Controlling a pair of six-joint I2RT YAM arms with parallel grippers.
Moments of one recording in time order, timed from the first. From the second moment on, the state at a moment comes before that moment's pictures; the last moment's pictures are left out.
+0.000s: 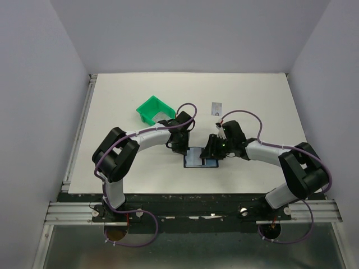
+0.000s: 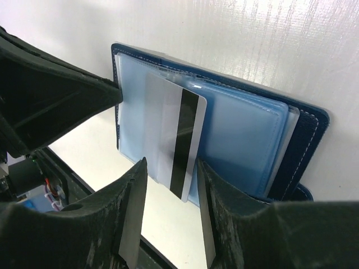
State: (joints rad) left arm -0.73 1.84 1.18 -0.48 0.09 -0.66; right arm 0.50 1.53 0.64 0.02 -0.42 0.63
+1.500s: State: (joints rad) left arm -0.73 1.84 1.17 -0.48 0.09 -0.66; right arm 0.56 1.66 0.72 0.06 -0.45 0.67
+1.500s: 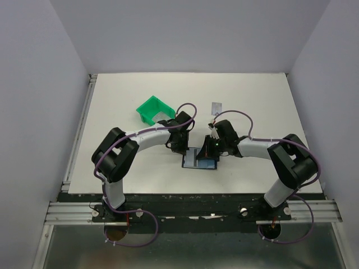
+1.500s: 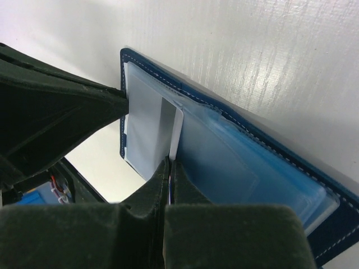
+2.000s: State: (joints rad) left arm -0.73 1.83 1.16 -0.47 0.09 -0.66; right arm 0.58 1.59 0.72 -0.01 -0.43 0.62
